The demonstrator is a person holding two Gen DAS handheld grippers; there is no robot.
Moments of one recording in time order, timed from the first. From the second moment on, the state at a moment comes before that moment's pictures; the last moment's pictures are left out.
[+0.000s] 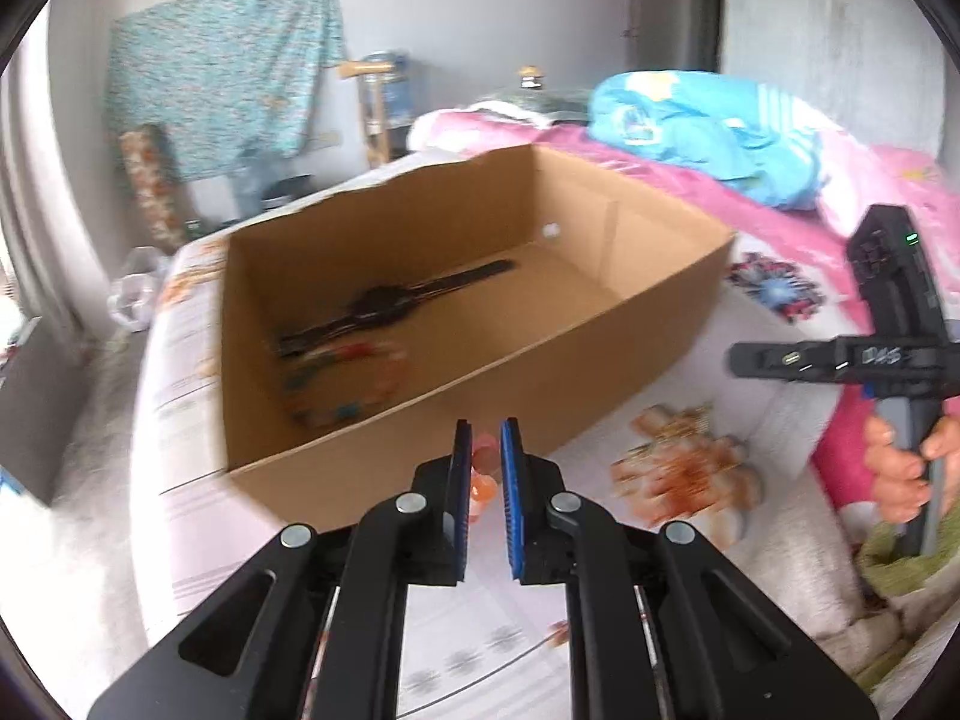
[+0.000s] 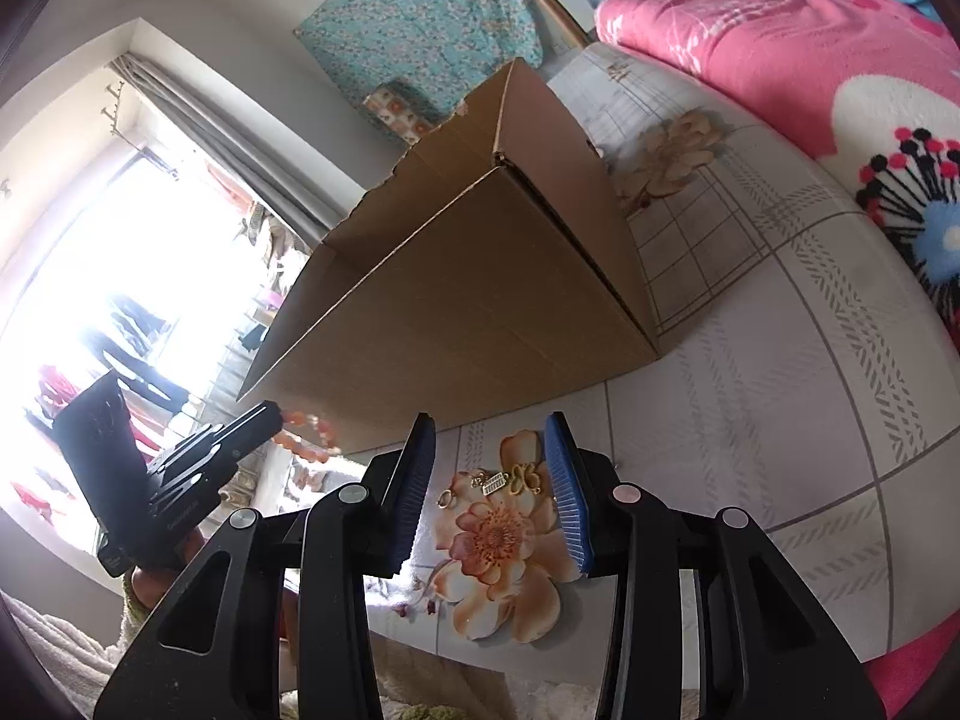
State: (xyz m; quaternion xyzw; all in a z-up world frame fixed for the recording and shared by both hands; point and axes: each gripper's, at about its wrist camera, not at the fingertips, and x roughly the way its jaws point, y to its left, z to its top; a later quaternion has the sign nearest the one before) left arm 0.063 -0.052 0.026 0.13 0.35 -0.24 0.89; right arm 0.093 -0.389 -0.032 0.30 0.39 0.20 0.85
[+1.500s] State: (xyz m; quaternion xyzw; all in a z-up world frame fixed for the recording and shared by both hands) left arm 0.060 -0.021 -0.050 0.08 0.41 -0.23 0.88; right arm 0.146 -0.241 -0.040 -0.01 0.45 0.16 0.88
